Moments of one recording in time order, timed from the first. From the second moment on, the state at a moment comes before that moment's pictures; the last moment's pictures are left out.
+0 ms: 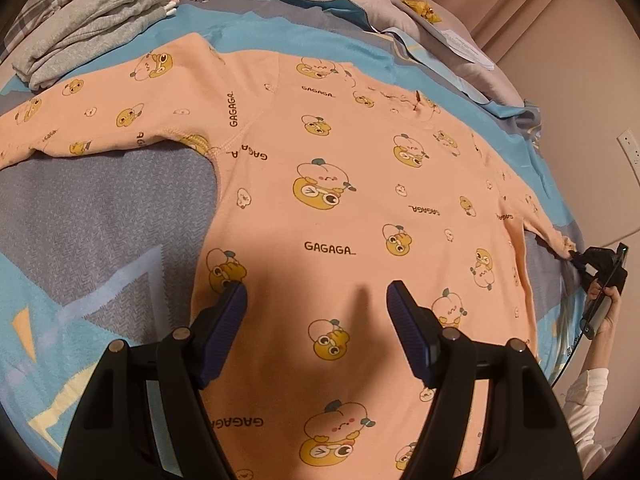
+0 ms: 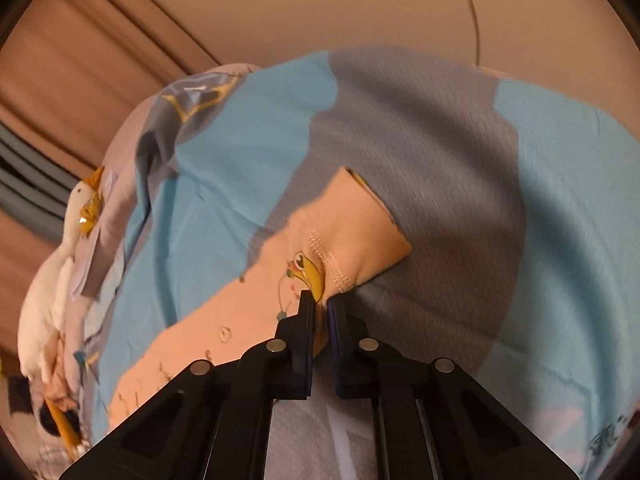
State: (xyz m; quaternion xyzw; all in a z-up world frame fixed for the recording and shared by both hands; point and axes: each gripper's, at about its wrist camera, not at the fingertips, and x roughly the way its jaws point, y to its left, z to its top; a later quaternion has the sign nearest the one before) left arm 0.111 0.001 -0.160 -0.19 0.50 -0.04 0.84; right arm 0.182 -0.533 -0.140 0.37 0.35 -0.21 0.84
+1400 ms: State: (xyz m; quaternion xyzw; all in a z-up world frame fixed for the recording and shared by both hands) left arm 0.084 0.054 -0.091 -0.20 0.40 0.01 0.90; right arm 0.213 -0.307 0.046 0.07 0.26 -0.01 0.96
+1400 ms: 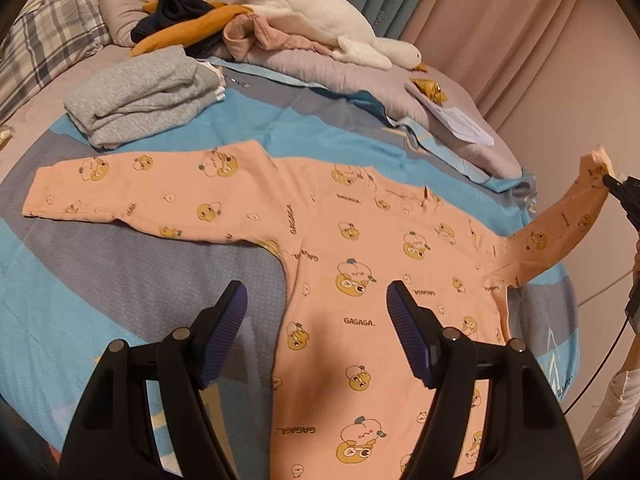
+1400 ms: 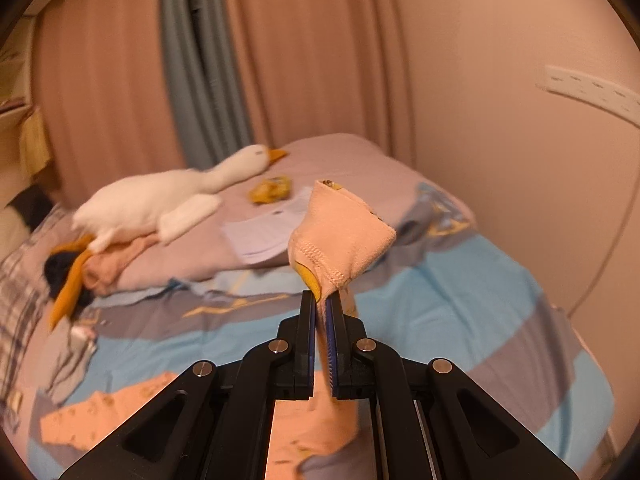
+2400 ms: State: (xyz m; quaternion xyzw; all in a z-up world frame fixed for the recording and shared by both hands) left arm 0.082 0.080 -0.108 -0.22 0.40 0.04 0.89; right arm 0.217 -0.107 -0.111 -0.04 0.45 0.19 0.87
